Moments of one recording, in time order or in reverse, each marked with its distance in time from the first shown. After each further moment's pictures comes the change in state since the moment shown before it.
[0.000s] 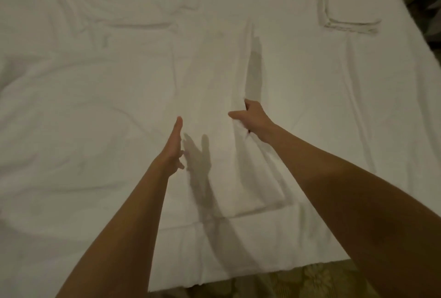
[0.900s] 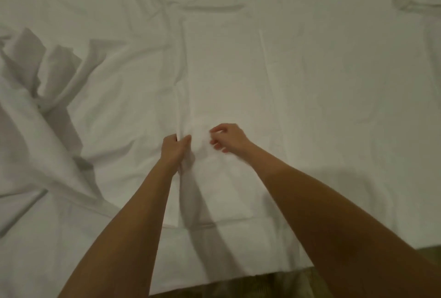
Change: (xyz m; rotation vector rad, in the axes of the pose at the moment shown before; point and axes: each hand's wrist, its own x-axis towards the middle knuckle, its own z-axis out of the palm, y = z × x) left_hand 0.034 -0.021 -0.256 0.211 0.255 0.101; right_hand 0.008 -0.016 0.303 -0.086 -0.130 0.177
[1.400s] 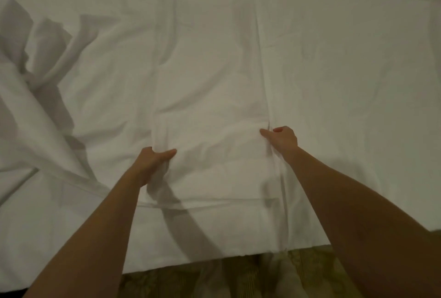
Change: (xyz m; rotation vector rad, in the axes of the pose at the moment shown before) left_hand -0.036 -0.050 -0.039 0.014 -0.086 -0.131; right_hand -0.014 0.097 -0.093 -0.127 0.413 0.280
